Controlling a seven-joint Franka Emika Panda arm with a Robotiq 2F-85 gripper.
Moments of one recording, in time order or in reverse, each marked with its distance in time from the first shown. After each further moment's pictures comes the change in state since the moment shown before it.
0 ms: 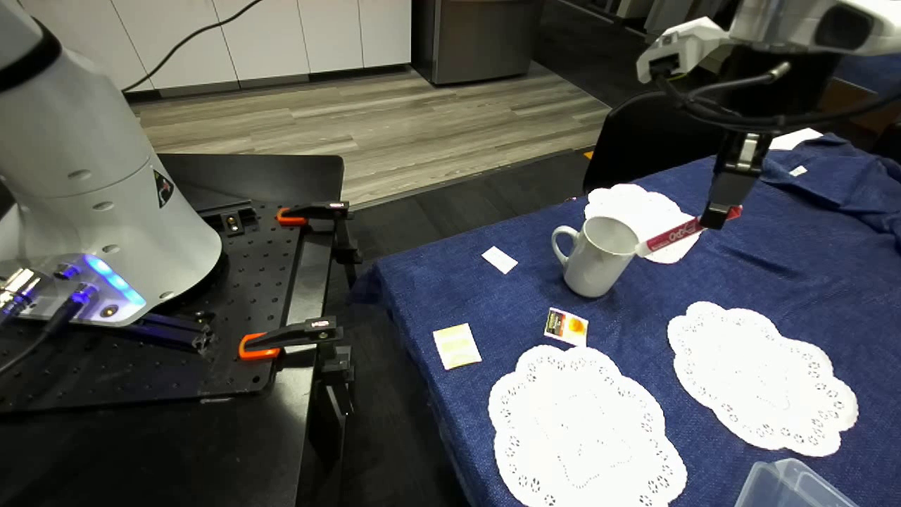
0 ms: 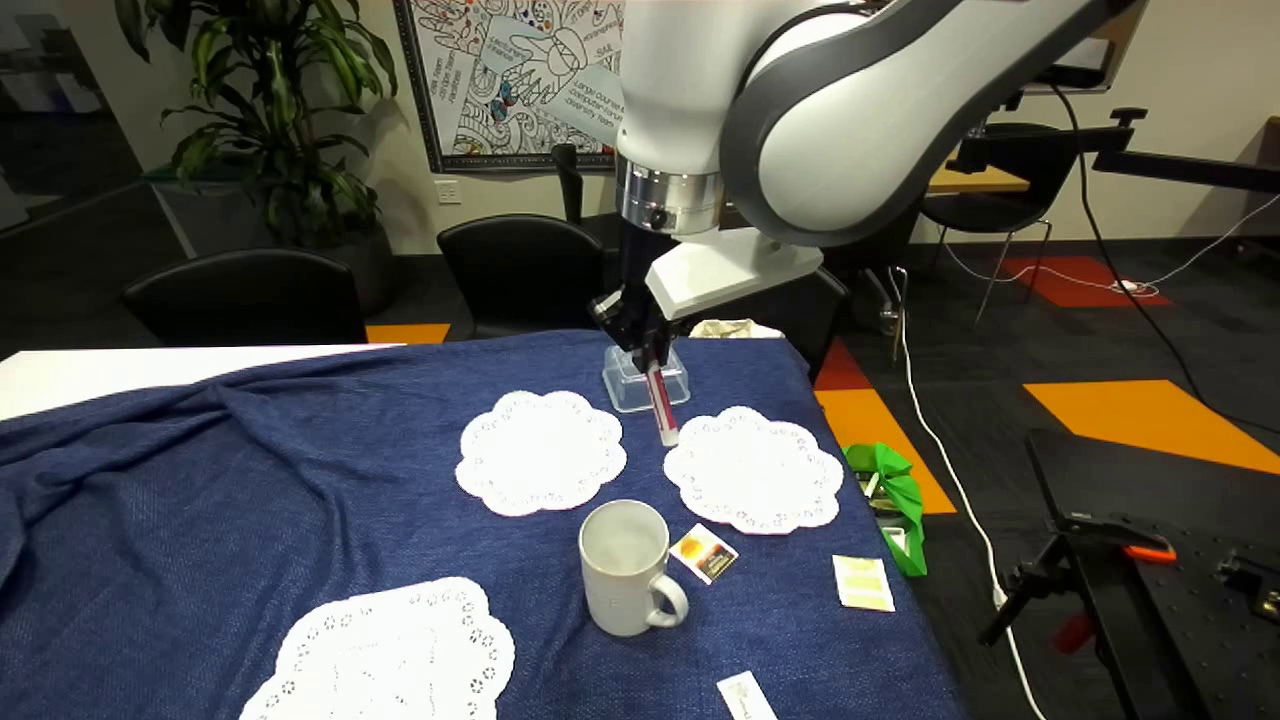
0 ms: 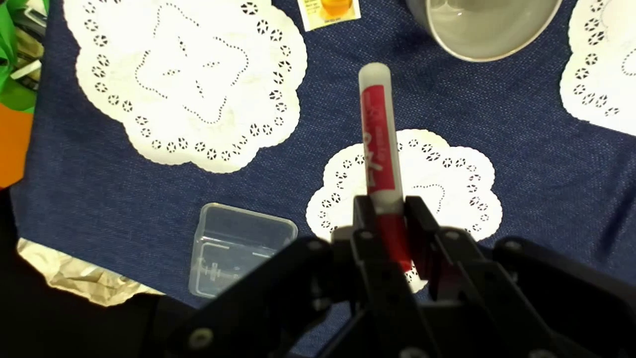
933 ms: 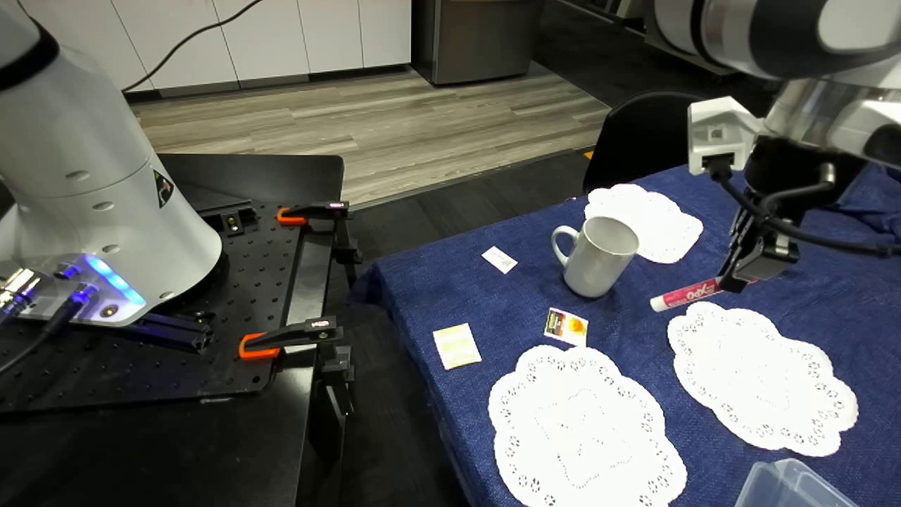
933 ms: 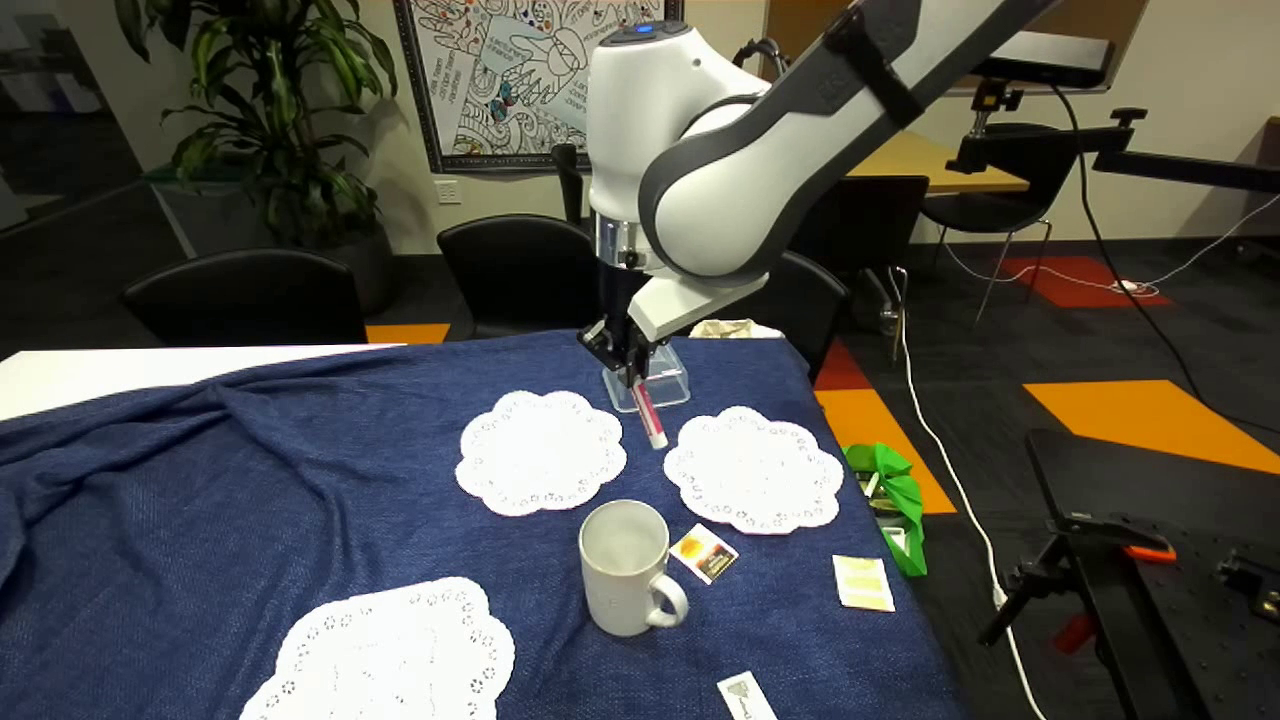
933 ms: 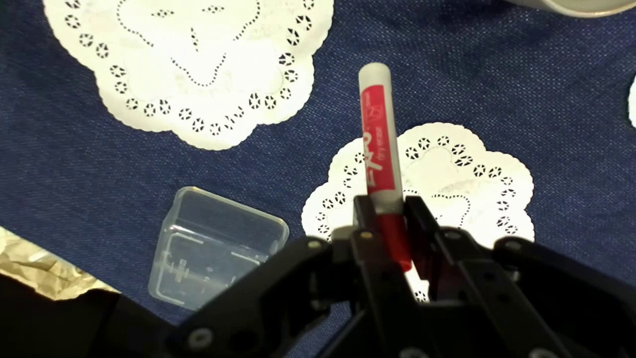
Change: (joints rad) arm -0.026 0.227 -0.043 0.205 0.112 -0.013 -0.254
